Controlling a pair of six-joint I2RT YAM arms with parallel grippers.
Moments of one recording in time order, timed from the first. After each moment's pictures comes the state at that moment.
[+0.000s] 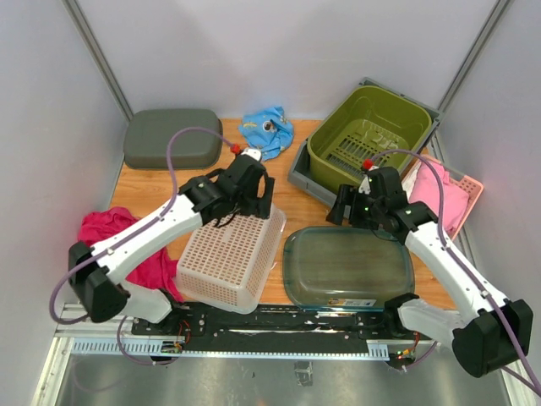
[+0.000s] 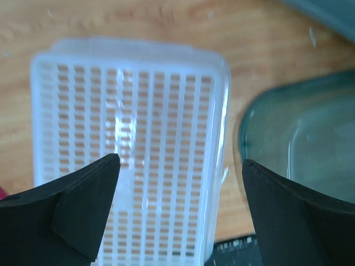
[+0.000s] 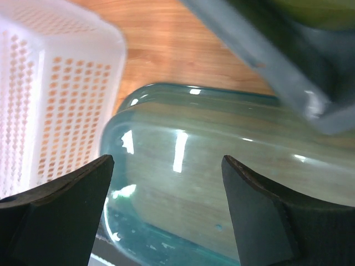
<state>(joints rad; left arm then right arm) -0.82 1.42 1.36 -0.80 -0.40 -0.47 0.34 1.07 0.89 -0.67 -0.16 0.47</state>
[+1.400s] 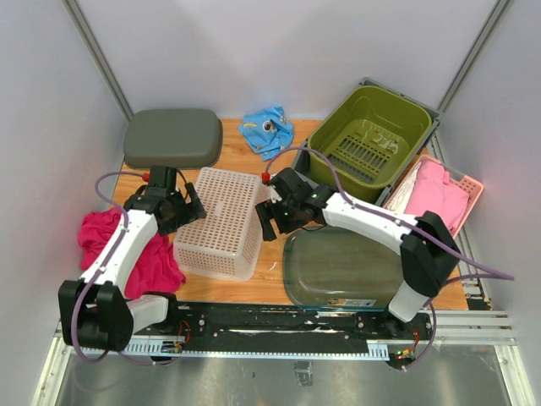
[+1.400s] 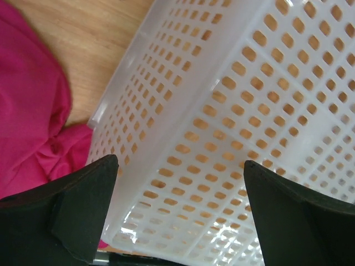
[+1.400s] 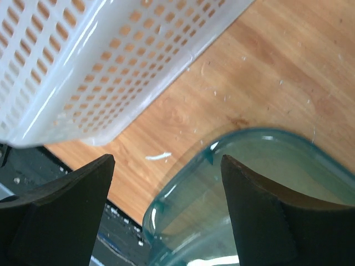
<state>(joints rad) -0.10 1.20 0.88 -0.74 -0.08 -0.55 0.86 1.62 1.22 -0.57 -0.12 0.34</state>
